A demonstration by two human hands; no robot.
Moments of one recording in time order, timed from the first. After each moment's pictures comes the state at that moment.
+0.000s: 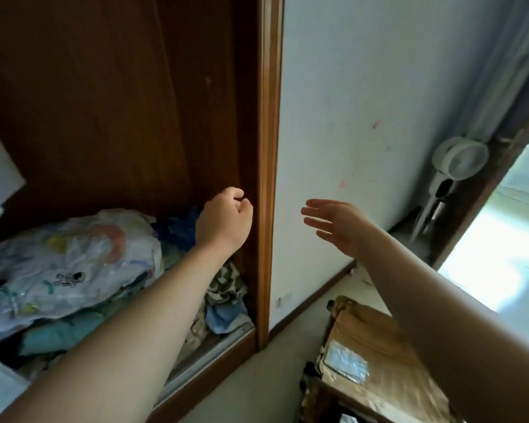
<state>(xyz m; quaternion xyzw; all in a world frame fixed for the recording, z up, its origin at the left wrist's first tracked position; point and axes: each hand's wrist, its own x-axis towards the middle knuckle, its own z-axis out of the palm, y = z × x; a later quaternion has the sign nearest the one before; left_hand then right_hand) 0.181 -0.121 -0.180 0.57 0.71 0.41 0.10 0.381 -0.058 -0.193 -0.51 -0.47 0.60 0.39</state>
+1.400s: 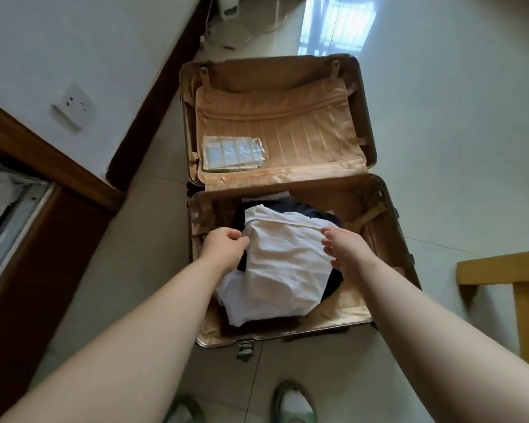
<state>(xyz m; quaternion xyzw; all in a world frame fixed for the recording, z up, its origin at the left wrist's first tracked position) 0.453 -0.150 -0.914 0.51 0.66 0.03 0.55 0.643 -0.239 -0.909 -0.80 -0.01 0.50 0.33</state>
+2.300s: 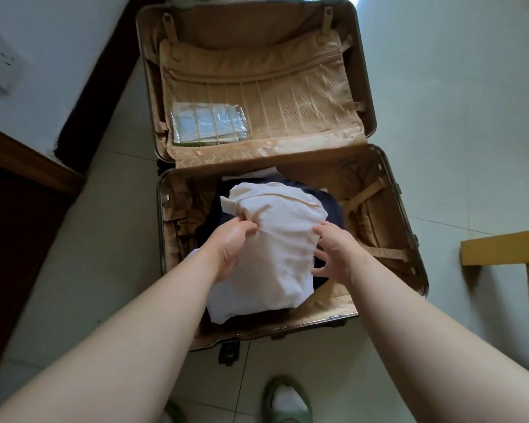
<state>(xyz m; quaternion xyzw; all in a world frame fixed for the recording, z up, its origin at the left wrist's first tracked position) 0.499 -0.162 -0.988 0.36 0.60 0.05 0.71 0.650 -0.248 -0.974 -0.73 0.10 0.57 0.35</state>
